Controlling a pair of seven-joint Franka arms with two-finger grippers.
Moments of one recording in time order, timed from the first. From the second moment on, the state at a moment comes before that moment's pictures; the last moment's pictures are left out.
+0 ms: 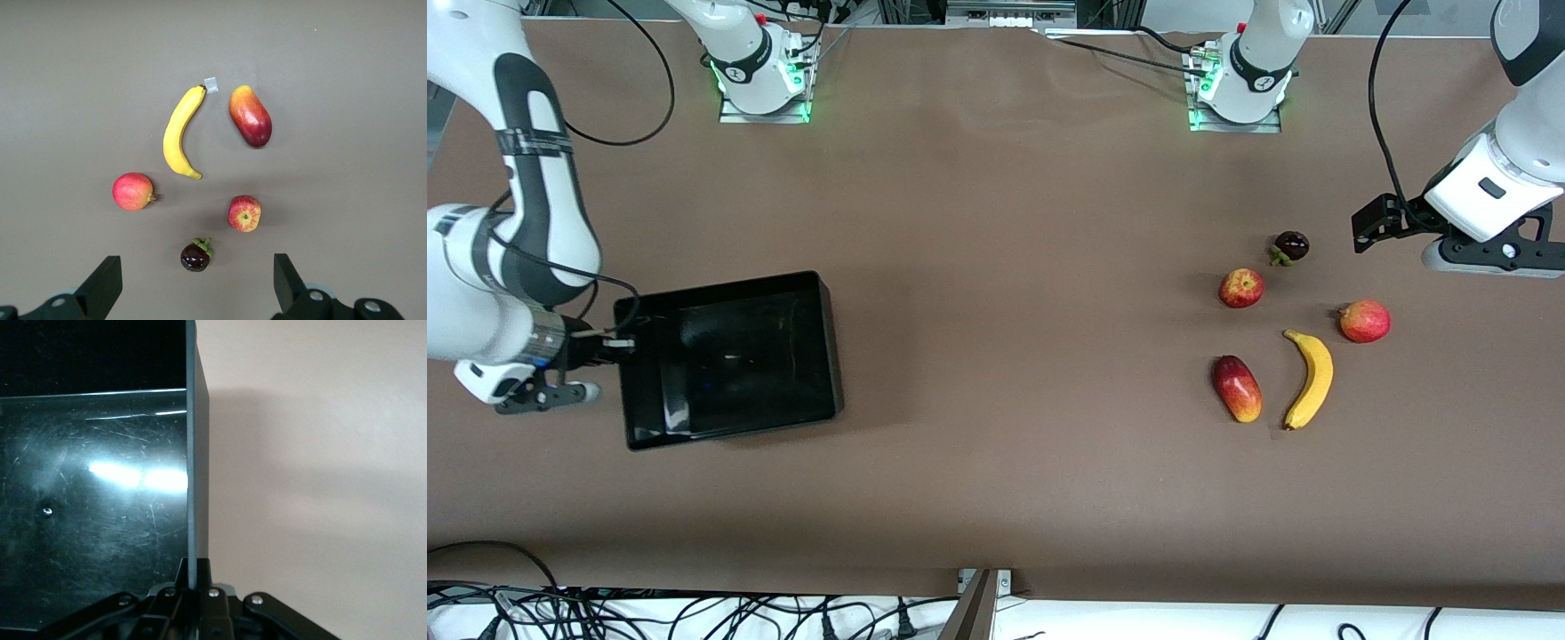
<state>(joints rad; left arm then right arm) -0.08 0.02 0.02 -1.69 0.06 1.69 0.00 -0.07 0.48 -0.07 -1.67 0.10 2.06 -0.32</state>
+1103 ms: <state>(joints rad) -0.08 0.02 0.01 -1.69 0.06 1.69 0.00 -0.07 0.37 -0.09 -2.07 0.17 2.42 -0.32</state>
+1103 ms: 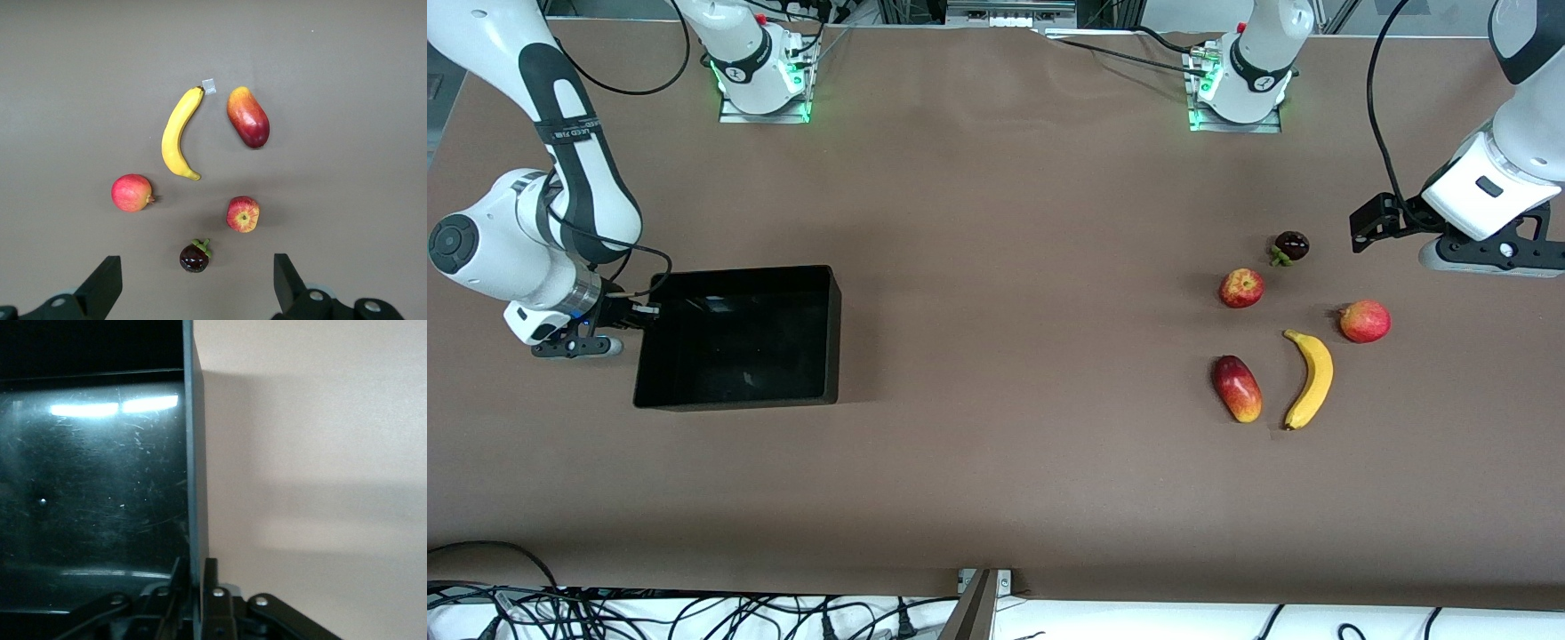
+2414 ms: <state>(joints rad) -0.08 0.02 0.00 -1.69 -0.02 1.69 -0.06 0.06 0.13 -0.07 -1.46 0.05 1.54 -0.17</state>
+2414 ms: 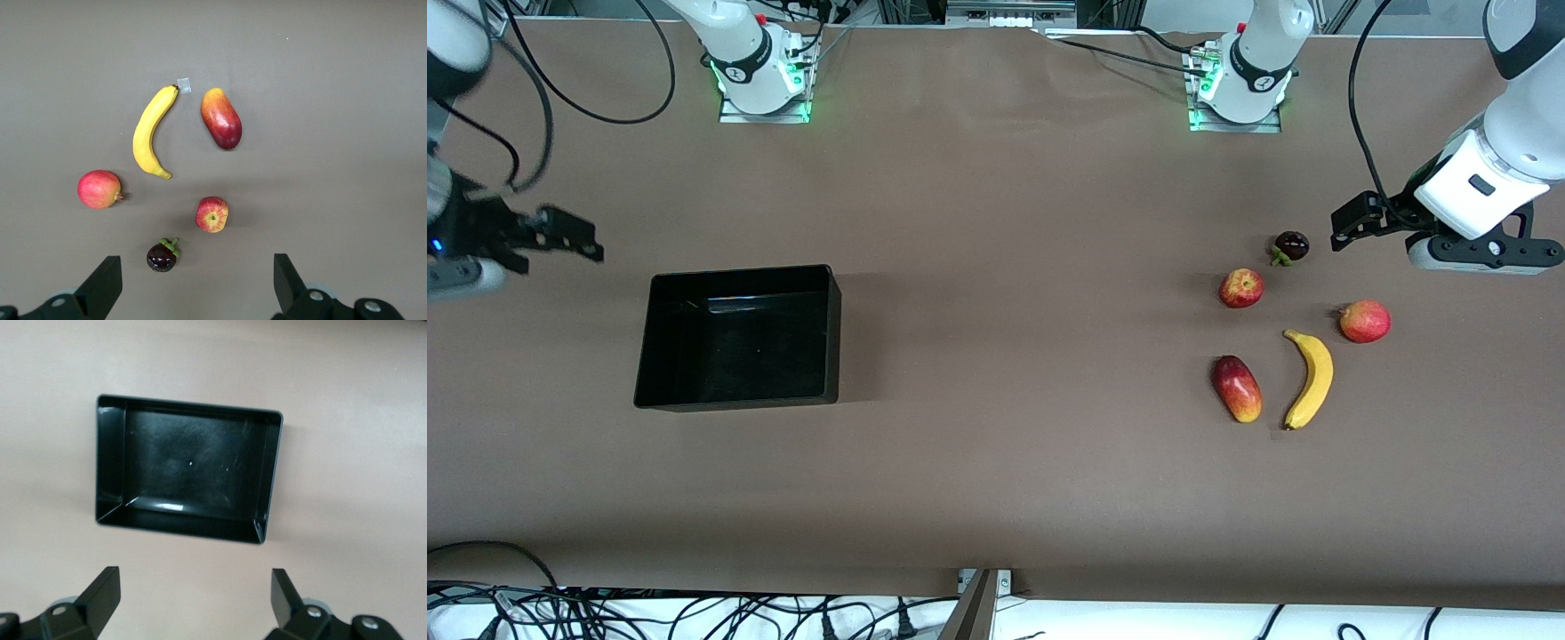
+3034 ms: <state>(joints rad) -0.08 0.02 0.00 -1.69 -0.02 1.66 -0.06 0.06 0.00 -0.07 -1.60 0.05 1.52 -0.17</state>
